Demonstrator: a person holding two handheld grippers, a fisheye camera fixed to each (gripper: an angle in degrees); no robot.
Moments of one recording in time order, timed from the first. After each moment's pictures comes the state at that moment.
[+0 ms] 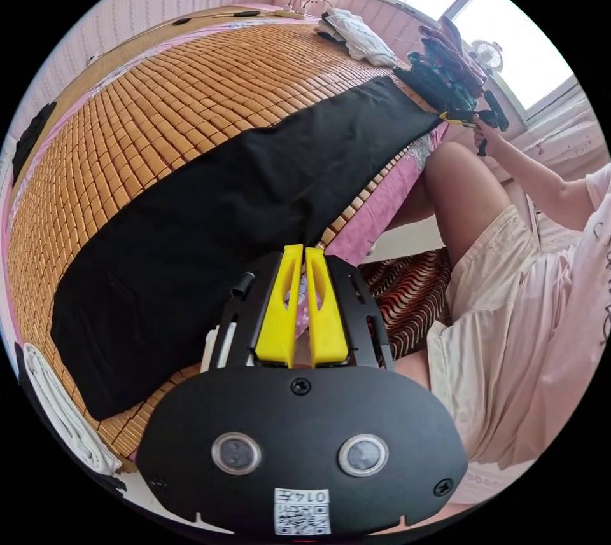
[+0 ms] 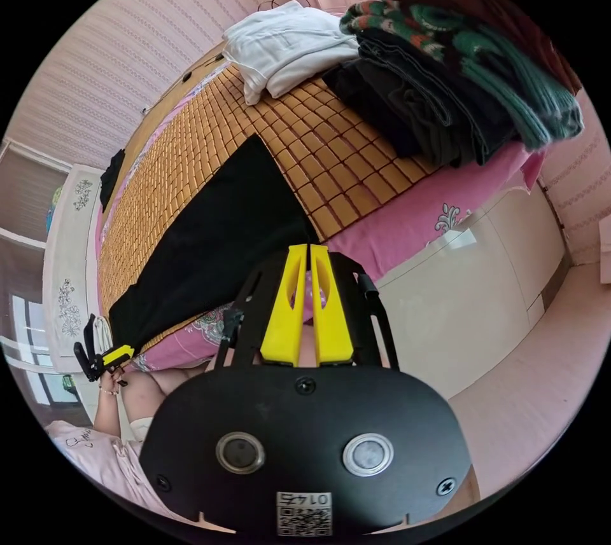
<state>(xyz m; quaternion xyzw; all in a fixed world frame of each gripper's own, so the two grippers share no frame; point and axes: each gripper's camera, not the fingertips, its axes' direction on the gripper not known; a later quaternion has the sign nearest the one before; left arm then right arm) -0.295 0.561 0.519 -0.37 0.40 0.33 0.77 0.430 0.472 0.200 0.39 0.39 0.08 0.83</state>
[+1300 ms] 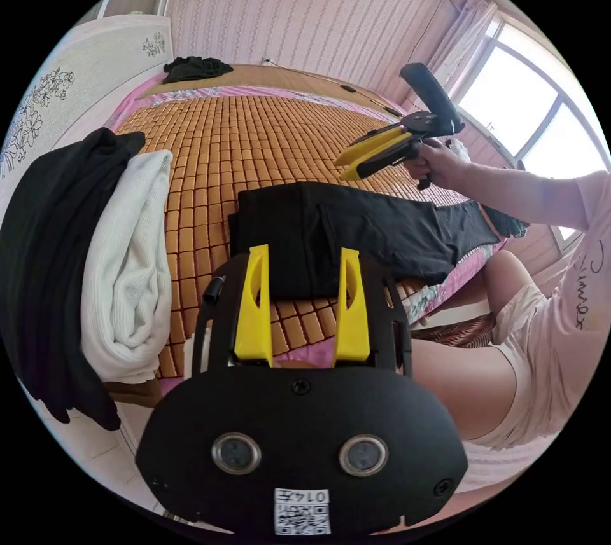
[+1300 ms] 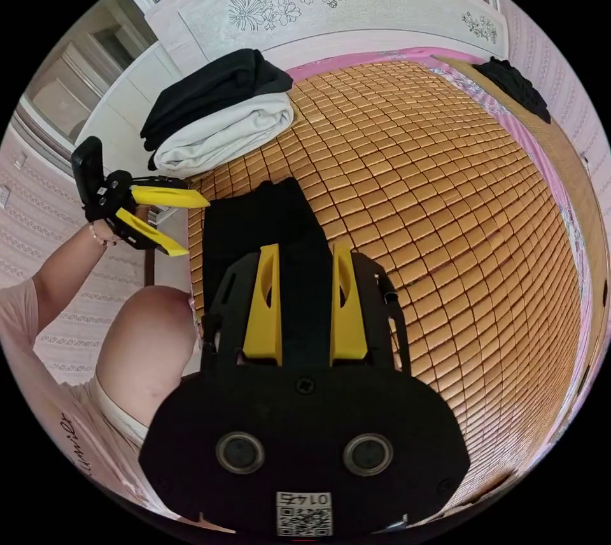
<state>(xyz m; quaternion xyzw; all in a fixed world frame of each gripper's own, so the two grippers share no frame) -0.709 0.547 0.532 -0.26 0.31 0.10 0.91 0.012 -0.013 0.948 -0.14 0.44 -0.51 0.73</state>
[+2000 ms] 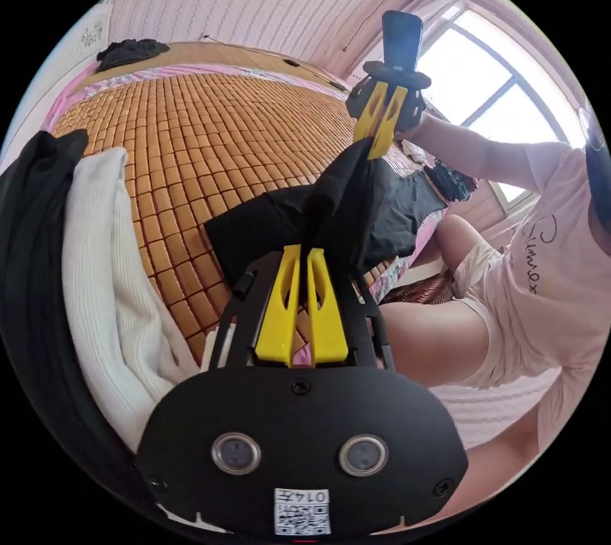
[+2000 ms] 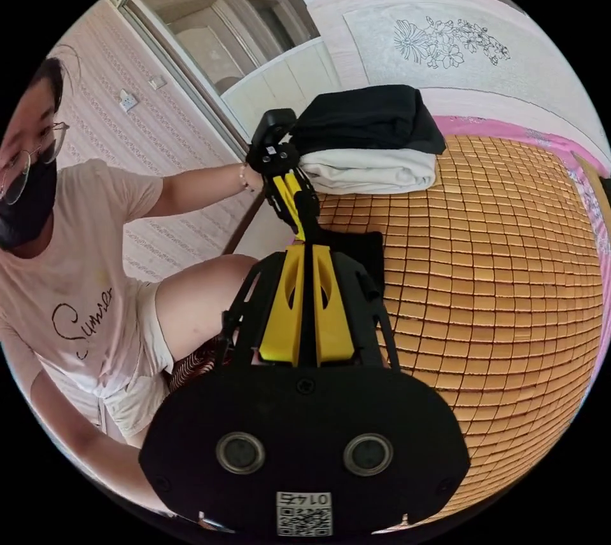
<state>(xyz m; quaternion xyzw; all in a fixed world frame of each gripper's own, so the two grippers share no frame) -0.744 0.520 0.588 -0.31 0.44 0.13 0.83 -0.087 -0.057 1.040 -0.32 0.21 -0.63 0.67</state>
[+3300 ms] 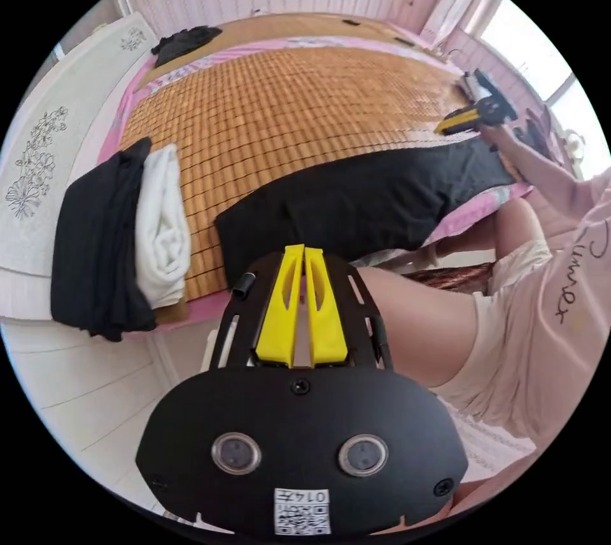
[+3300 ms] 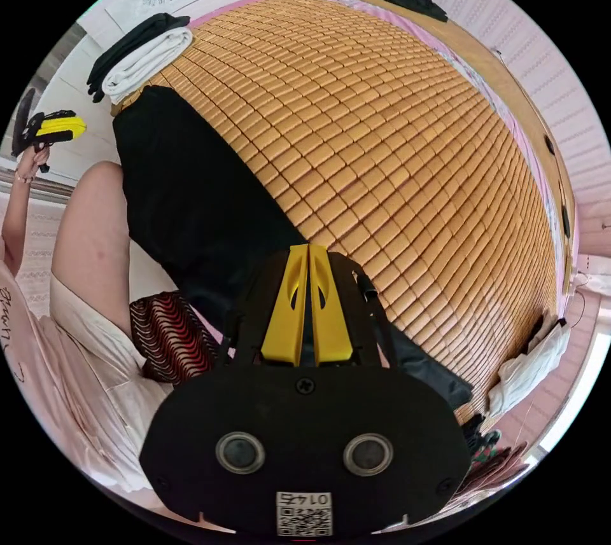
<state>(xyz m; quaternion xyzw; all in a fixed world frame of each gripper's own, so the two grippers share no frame) -0.569 0.506 0.483 -0.38 0.23 0.19 0.88 0.031 0.014 0.833 -0.09 0.59 -0.35 0.73</state>
